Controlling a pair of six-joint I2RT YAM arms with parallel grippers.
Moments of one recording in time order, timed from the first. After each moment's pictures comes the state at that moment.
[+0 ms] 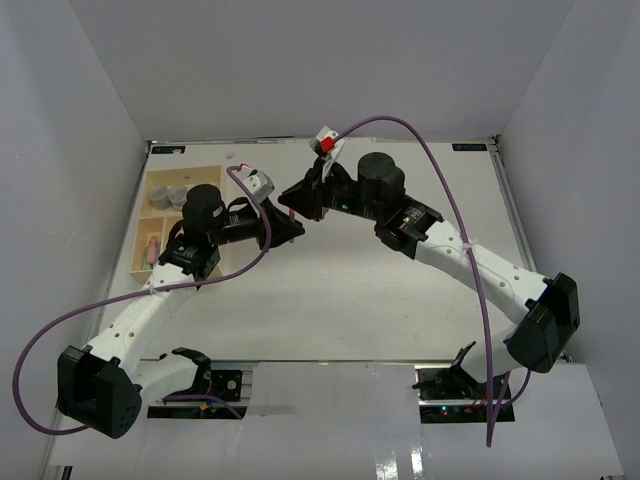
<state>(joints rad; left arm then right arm) -0.38 1.09 0.86 0.09 0.84 -0.11 0.85 1.47 1.36 0.05 -0.37 0.16</state>
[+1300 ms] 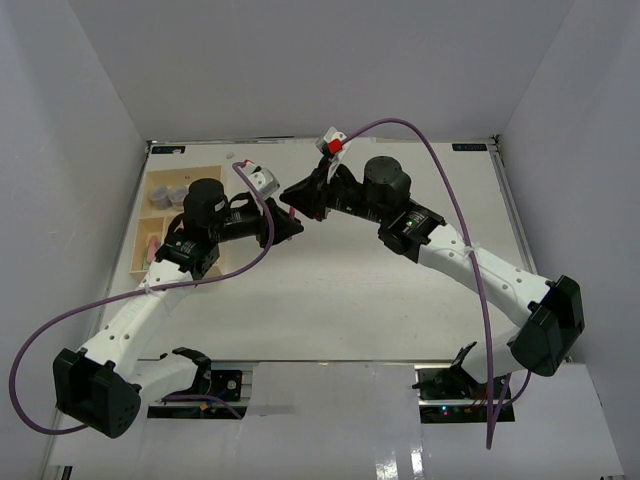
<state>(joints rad) -0.40 1.09 0.97 -0.09 0.75 -0.02 0.85 1.45 1.29 0.13 -0.38 0.17</state>
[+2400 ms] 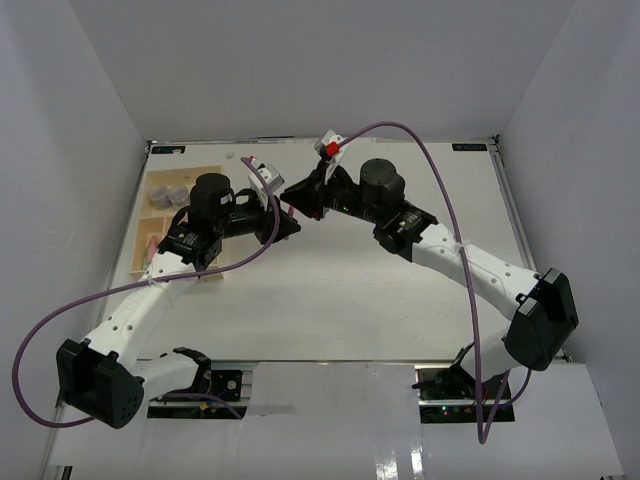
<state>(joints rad) -0.40 1.14 1.03 -0.21 0.67 0.01 0.83 1.50 1.25 0.19 -0.37 0.16</state>
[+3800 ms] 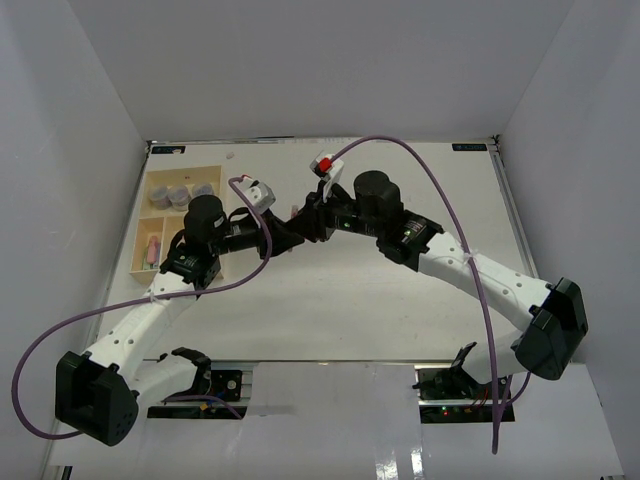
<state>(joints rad) -0.39 1.05 0.79 0.09 0.82 -0.08 0.88 1.41 1.23 -0.02 -0.34 0.20</state>
